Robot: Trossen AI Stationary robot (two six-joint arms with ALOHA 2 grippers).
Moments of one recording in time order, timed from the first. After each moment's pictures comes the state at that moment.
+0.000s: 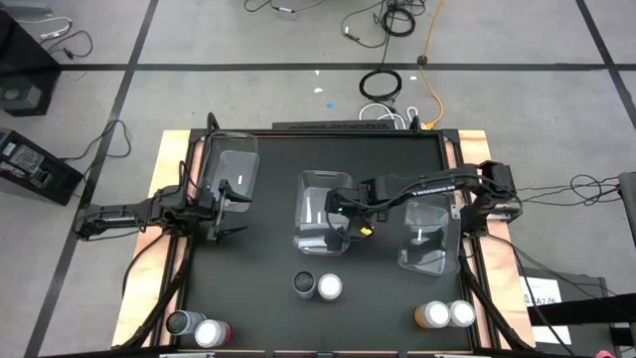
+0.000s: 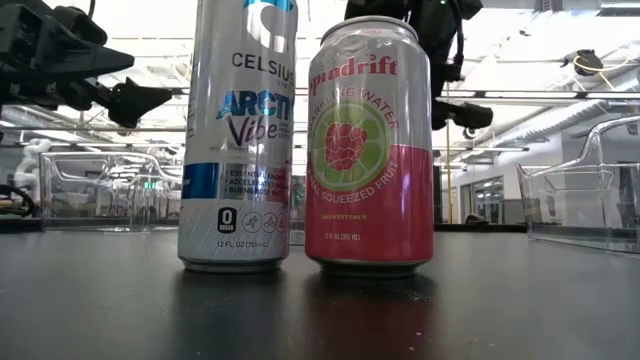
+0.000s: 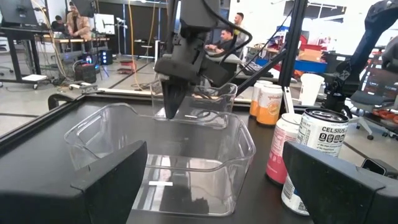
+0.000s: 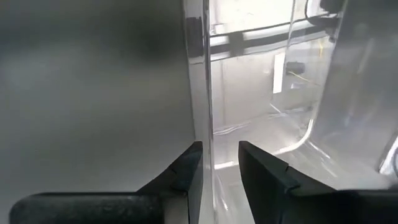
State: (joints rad) left arm 0.08 0.02 0.01 0.04 0.18 -0.07; right arm 0.01 1.75 1.34 -0.85 0.19 -1.43
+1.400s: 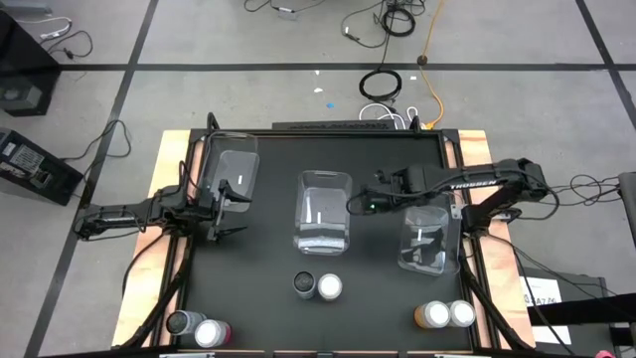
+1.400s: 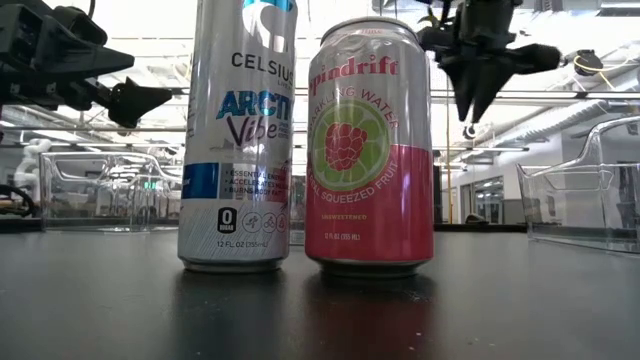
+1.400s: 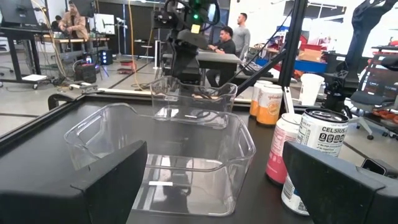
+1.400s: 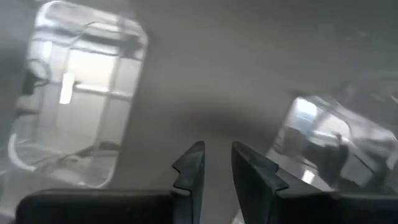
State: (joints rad) left arm 0.08 0.02 0.01 0.04 0.18 -0.07; right arm 0.05 1.51 1.34 -1.29 0.26 1.44
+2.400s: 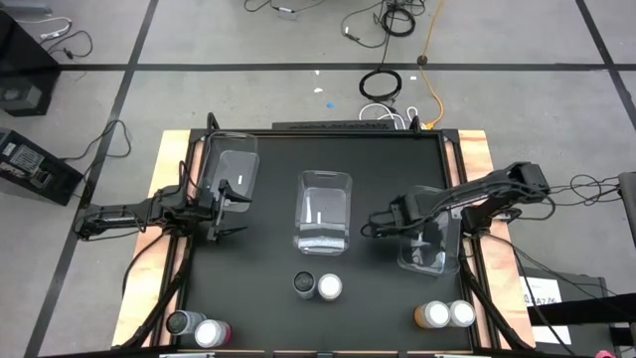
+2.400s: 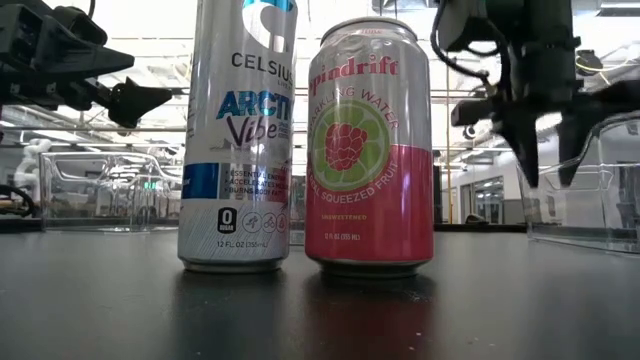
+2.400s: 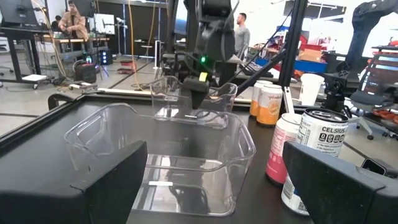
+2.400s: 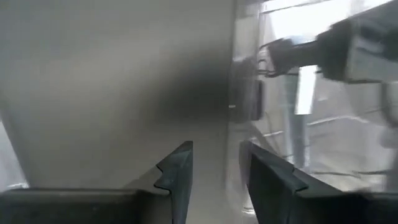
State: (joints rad) left arm 0.08 0.02 0.00 0.04 0.18 -0.07; right arm 0.16 1.51 0.99 -1.08 0.05 1.98
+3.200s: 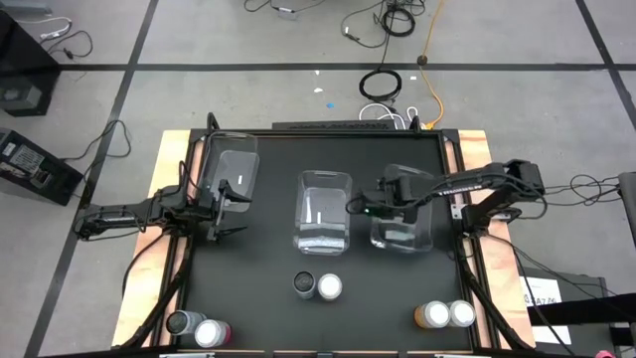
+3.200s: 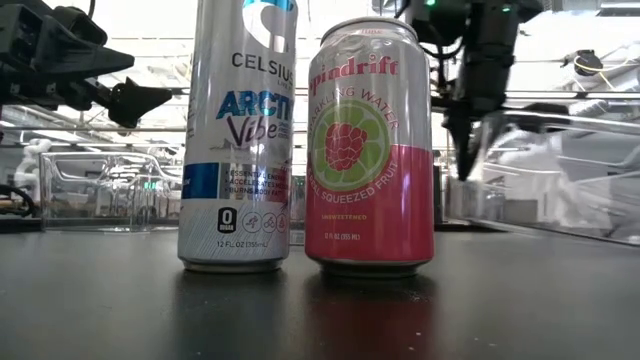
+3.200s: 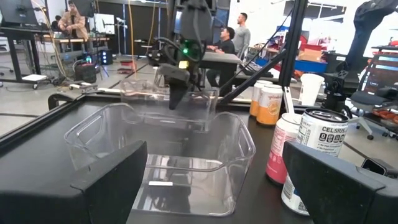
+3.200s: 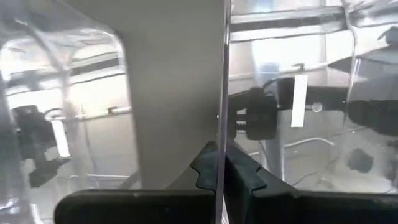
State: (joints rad) left arm 0.08 0.02 0.00 0.04 0.18 -0.07; right arm -0.01 1.55 1.08 -0.90 0.19 1.73
